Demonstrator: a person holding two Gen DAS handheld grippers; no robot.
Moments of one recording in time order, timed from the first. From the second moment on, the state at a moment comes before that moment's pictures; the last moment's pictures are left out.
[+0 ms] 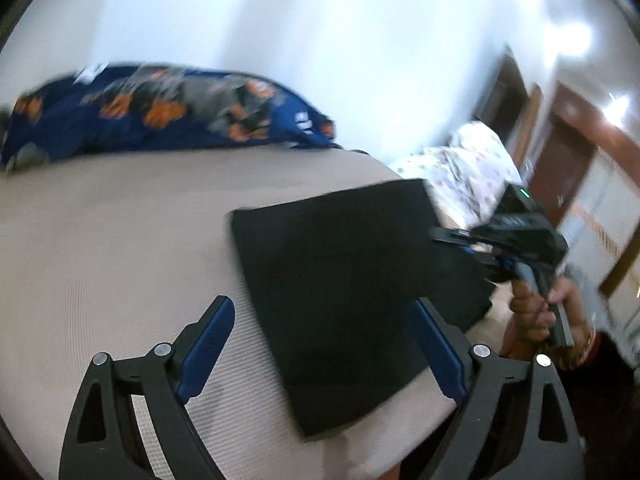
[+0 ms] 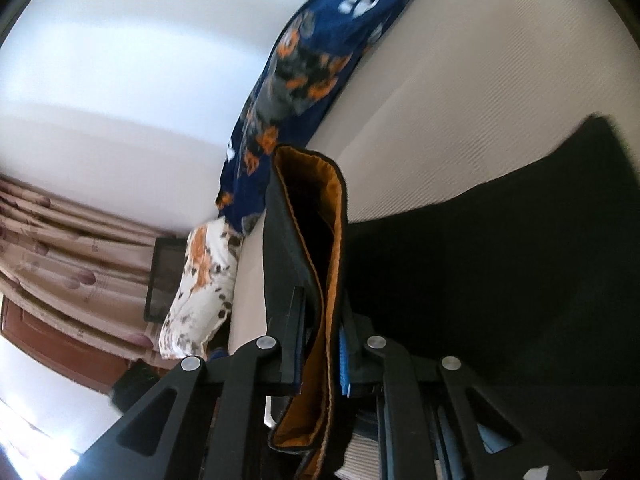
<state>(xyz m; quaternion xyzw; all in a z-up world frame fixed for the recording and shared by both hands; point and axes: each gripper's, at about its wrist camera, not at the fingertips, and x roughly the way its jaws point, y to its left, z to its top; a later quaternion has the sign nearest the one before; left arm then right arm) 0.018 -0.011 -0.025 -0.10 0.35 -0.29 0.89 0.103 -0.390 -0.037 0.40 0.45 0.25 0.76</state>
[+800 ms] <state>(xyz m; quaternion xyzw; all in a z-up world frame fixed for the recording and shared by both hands) 0.040 -0.021 -0.086 -0.09 0.42 -0.28 0.86 0.066 -0.494 -0.065 0.47 0.41 0.18 0.77</state>
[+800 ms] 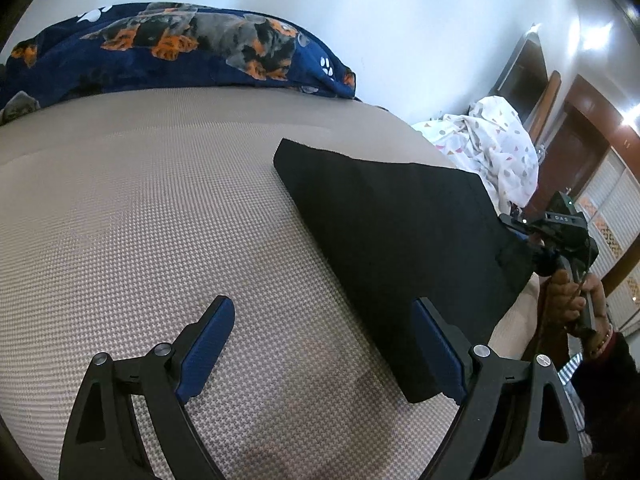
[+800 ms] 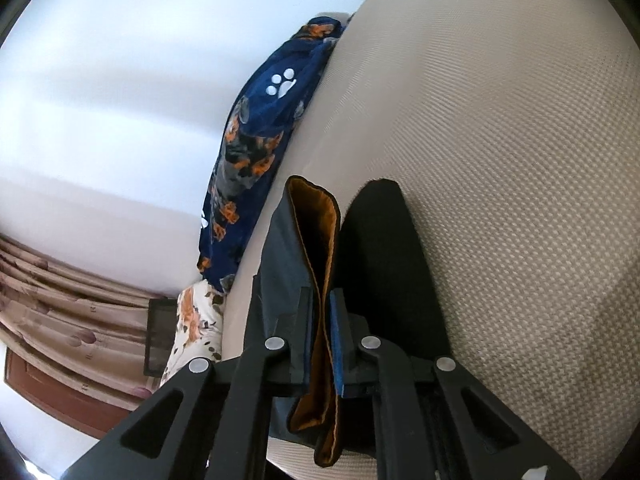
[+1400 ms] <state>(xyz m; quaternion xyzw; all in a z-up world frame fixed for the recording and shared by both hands) 0.040 -0.019 -0.096 -0.08 0.41 -0.28 0.86 0.093 -0.460 -0.066 0.37 0.47 0.17 0.78</state>
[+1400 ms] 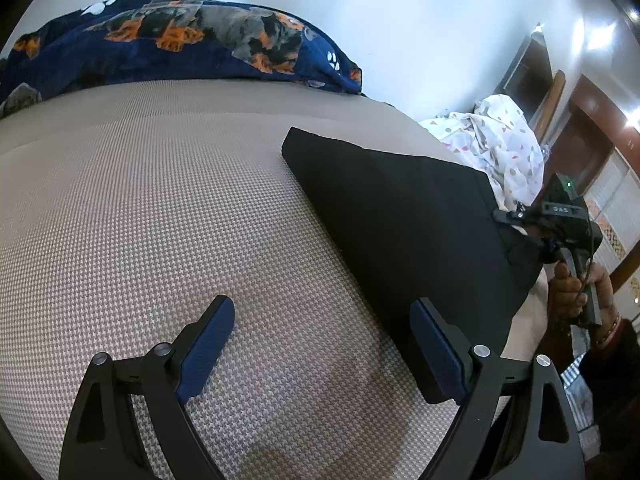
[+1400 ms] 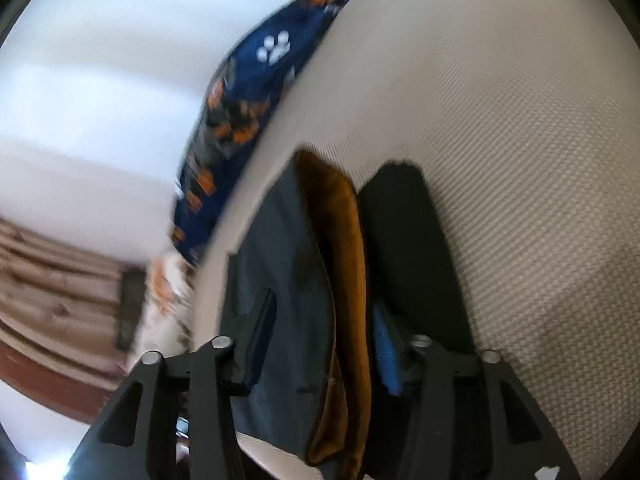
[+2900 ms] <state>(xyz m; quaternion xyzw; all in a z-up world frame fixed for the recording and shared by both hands) 0.043 -0.026 -0.100 -0.06 0.37 -0.28 0.88 -0.010 -0.502 -0.077 0.52 0.40 0.14 0.75</state>
